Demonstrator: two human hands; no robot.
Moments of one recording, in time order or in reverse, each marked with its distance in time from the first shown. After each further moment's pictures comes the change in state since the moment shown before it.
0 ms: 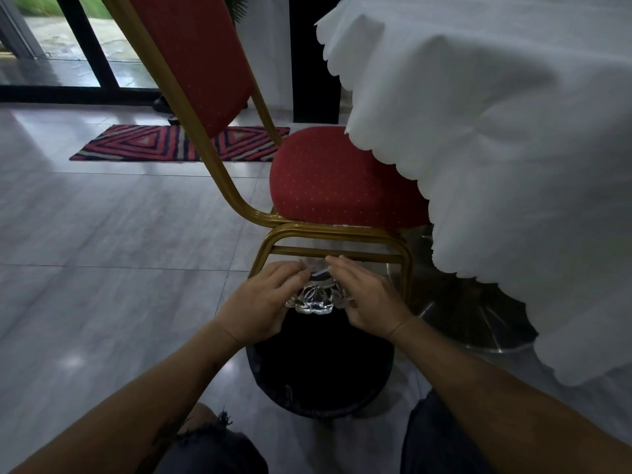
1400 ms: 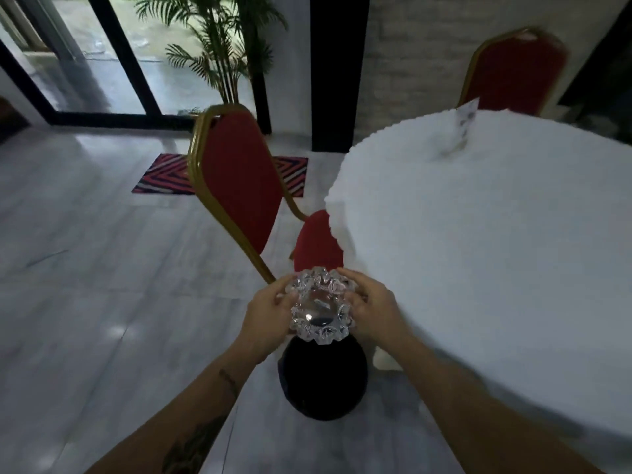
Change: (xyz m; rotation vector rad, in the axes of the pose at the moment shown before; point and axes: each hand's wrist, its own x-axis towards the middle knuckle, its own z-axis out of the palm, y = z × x) left_hand 0.180 0.081 -0.386 -1.037 0.039 -1.180; right_hand 0.129 -0.202 -0.345 0.586 0.068 0.640
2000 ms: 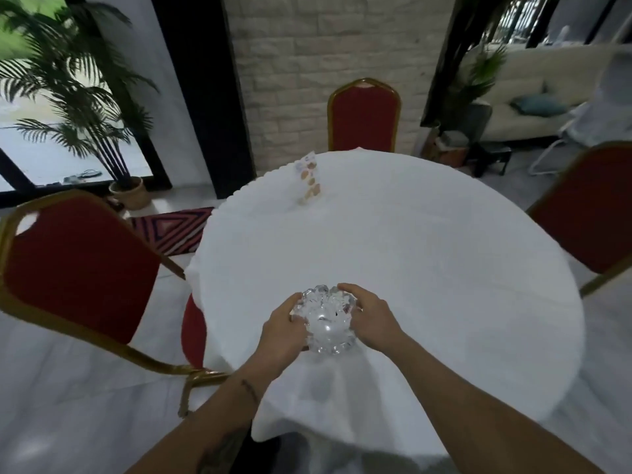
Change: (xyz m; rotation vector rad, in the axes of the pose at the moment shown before) left_hand 0.035 0.131 0.286 -0.026 -0.266 -0.074; right_hand 0.006 0.064 -0.289 -0.137 0.180 0.259
